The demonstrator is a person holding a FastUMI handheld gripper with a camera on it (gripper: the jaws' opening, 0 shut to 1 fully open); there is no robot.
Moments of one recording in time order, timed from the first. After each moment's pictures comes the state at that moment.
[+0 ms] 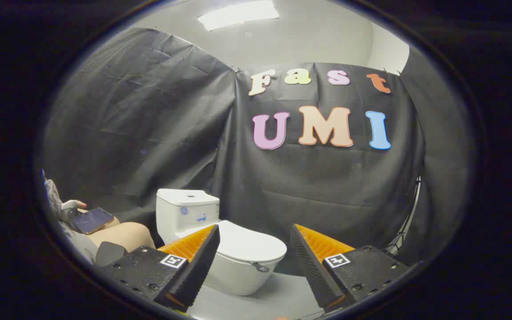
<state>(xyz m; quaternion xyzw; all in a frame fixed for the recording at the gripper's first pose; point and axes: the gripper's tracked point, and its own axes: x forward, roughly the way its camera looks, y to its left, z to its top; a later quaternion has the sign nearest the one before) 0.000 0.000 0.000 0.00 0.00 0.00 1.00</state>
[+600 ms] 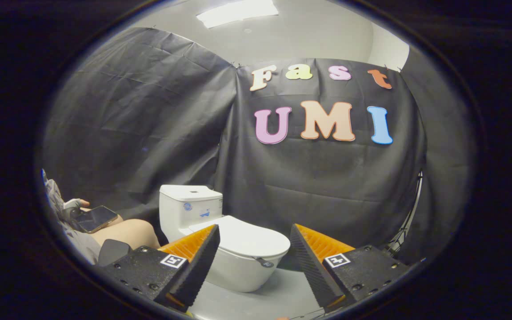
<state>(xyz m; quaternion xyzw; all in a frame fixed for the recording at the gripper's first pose) -0.003 0.004 -0.008 0.00 0.01 0.00 1.00</state>
